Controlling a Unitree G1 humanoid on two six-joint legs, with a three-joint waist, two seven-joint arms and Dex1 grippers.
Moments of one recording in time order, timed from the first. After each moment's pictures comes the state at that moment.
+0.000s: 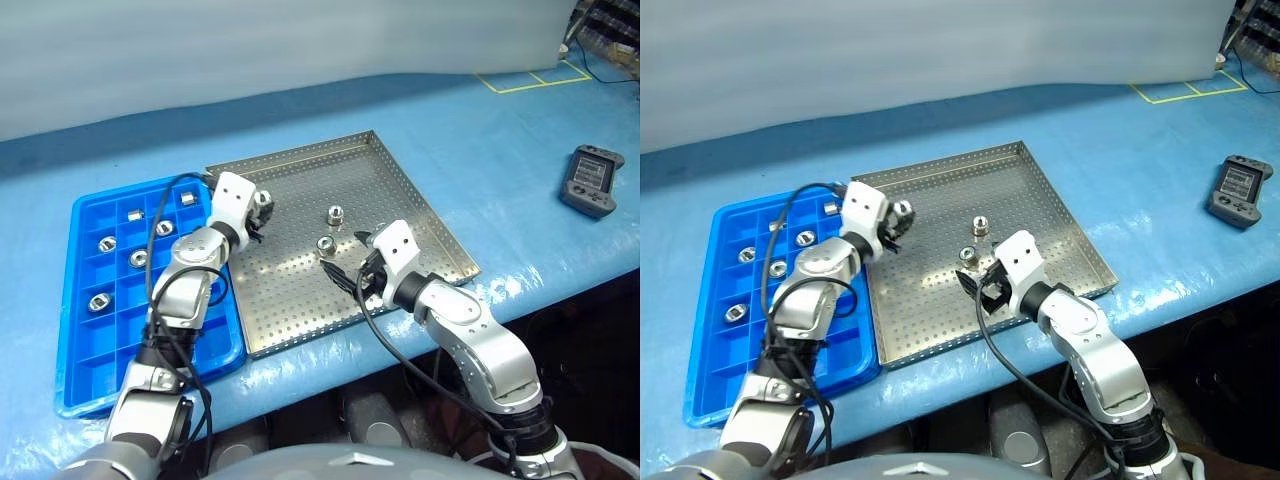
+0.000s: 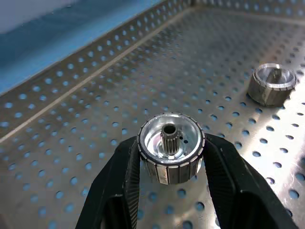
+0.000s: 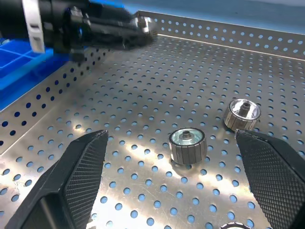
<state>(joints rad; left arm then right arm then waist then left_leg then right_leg) -0.42 0.25 -0.01 -0.08 -0.06 0.56 -0.33 -0.12 -0.34 0.20 -0.54 0.24 0.70 0.40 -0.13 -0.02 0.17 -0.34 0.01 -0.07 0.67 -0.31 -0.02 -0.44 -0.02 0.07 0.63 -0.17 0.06</state>
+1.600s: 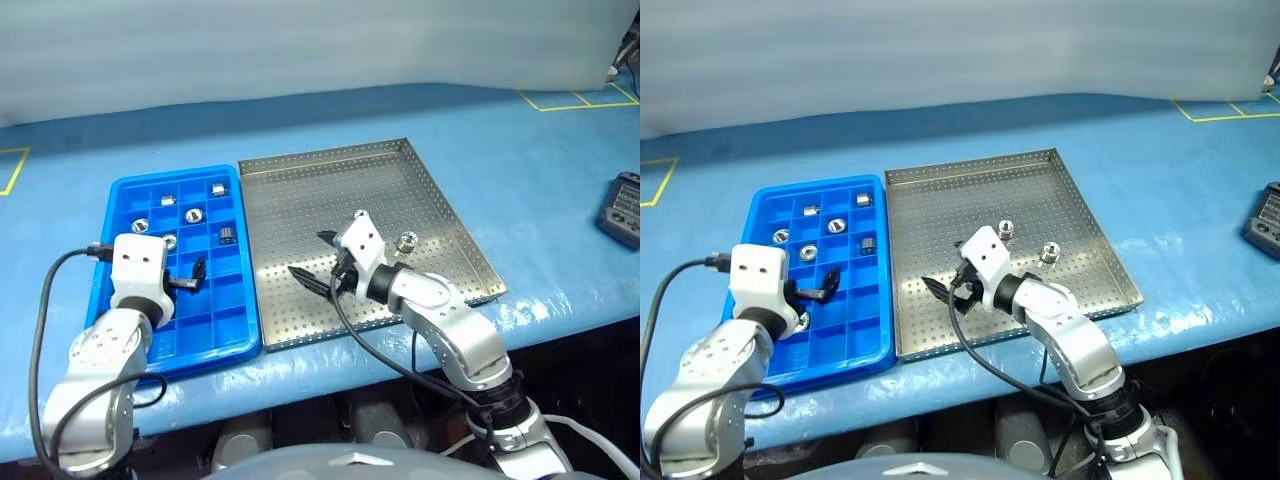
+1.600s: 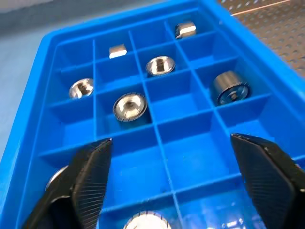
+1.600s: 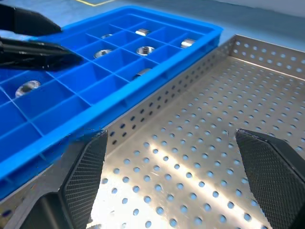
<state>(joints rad) 0.07 0.32 0.24 -0.81 -0.14 1.06 -0.17 -0.23 -0.30 0.29 -0.44 0.24 0.66 0.50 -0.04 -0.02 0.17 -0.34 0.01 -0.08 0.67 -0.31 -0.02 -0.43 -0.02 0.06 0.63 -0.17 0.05</state>
